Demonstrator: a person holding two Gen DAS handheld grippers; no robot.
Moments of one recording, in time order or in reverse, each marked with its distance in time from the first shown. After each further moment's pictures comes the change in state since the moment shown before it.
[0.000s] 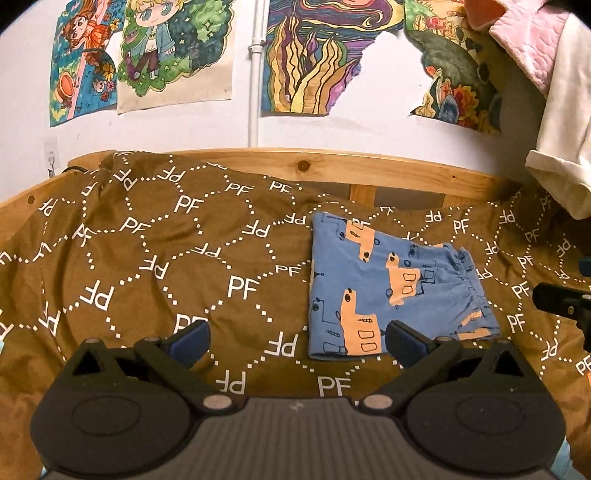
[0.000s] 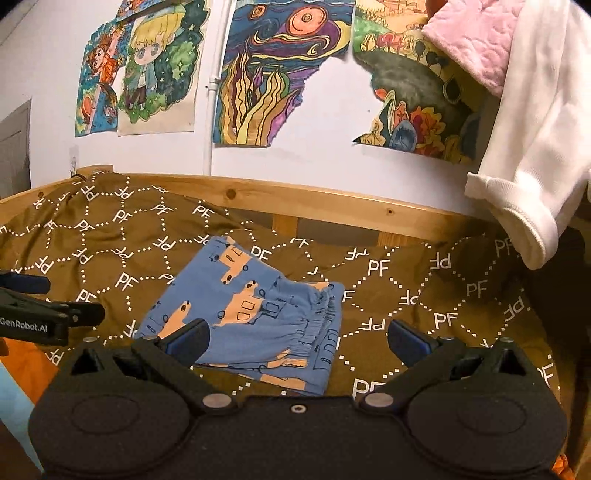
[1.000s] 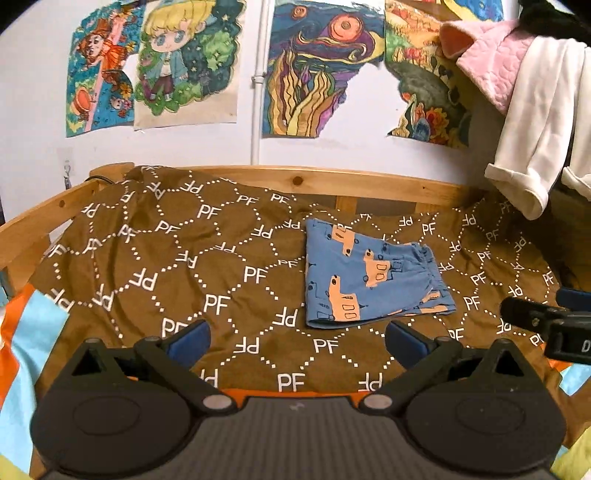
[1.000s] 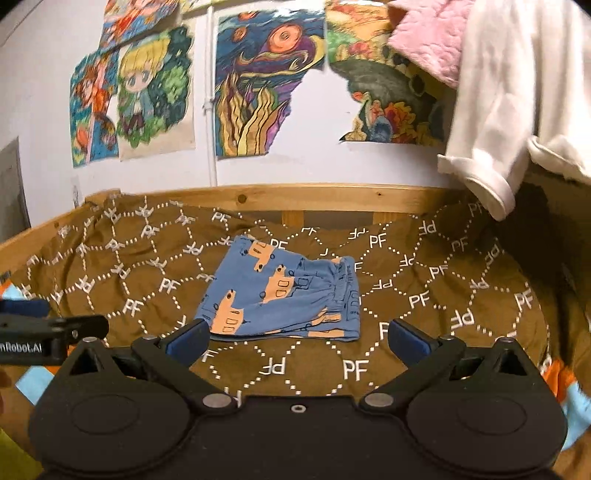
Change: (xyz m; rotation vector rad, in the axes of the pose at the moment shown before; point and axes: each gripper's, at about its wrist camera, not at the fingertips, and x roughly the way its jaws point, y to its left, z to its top) left arm -0.102 0.019 -0.024 0.002 -0.037 -0.041; right arm -0.088 0.046 -0.021 0.171 -0.005 -0.038
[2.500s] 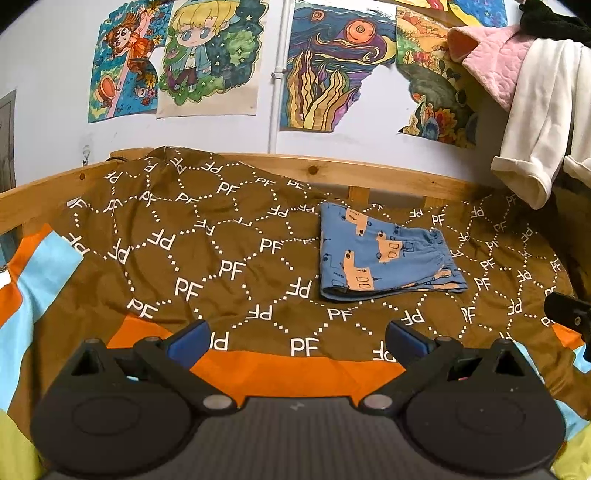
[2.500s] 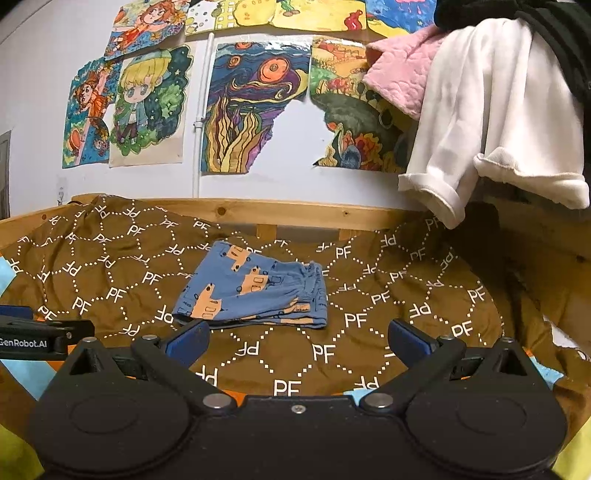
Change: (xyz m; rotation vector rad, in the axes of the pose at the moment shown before) left arm -0.005 0.010 -0.058 -0.030 -0.047 0.025; right arm -0.039 0.011 -0.058 -0.066 -0.122 -0.120
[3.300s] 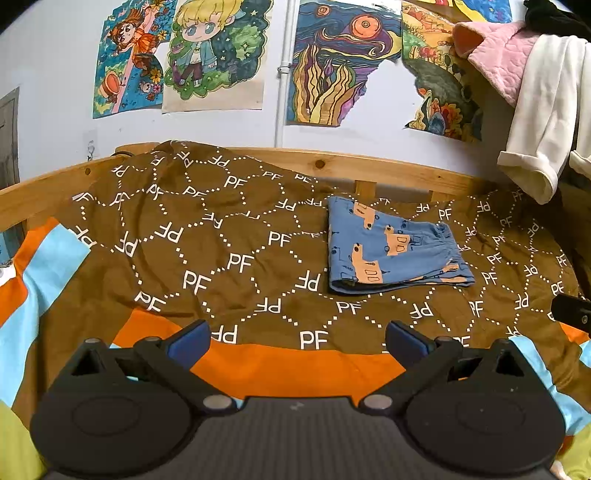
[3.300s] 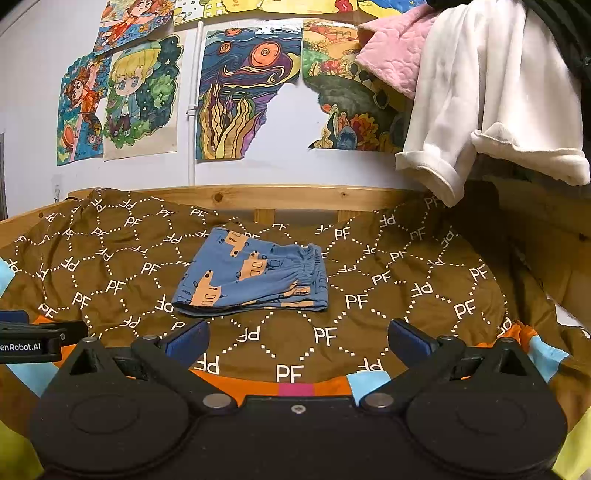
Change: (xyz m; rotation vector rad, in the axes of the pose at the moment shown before) left arm 0.001 0.005 -0.003 0.000 0.014 0.015; right arm 0.004 -0.005 -0.003 0.038 0.050 0.004
